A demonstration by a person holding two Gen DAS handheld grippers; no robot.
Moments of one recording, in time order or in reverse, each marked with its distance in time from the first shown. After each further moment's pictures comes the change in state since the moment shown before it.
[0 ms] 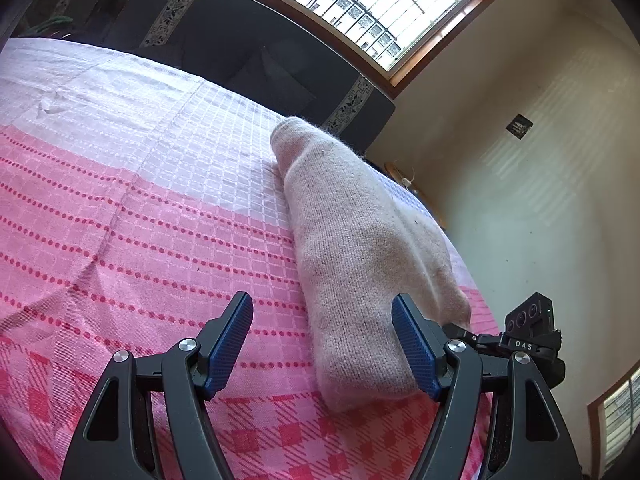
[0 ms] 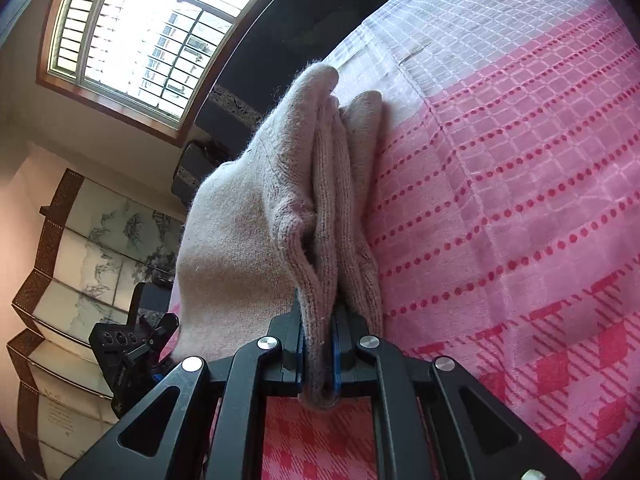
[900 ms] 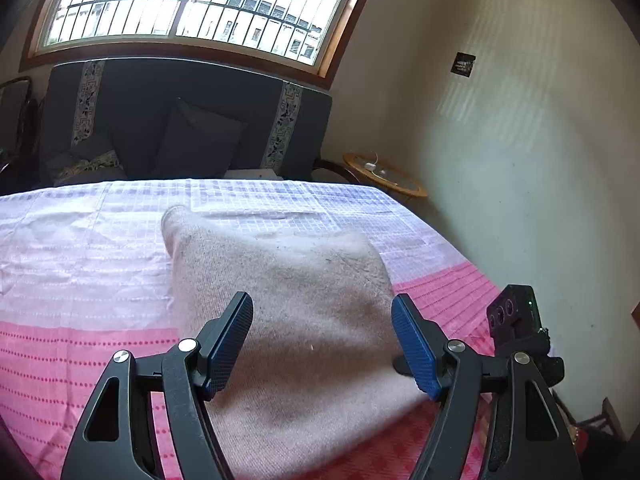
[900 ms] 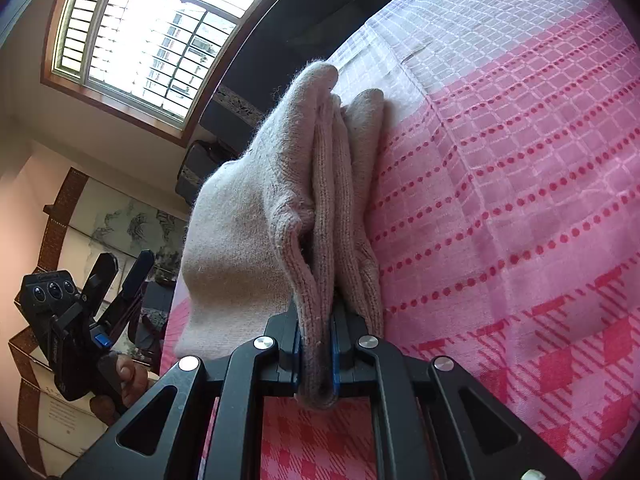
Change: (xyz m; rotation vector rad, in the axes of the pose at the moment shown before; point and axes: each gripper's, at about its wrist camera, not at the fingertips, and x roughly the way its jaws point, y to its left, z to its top) left arm 0.038 -0.118 0.044 0.368 0.030 0.039; right arm 0.000 -0.007 -0.003 0.003 -0.008 0.021
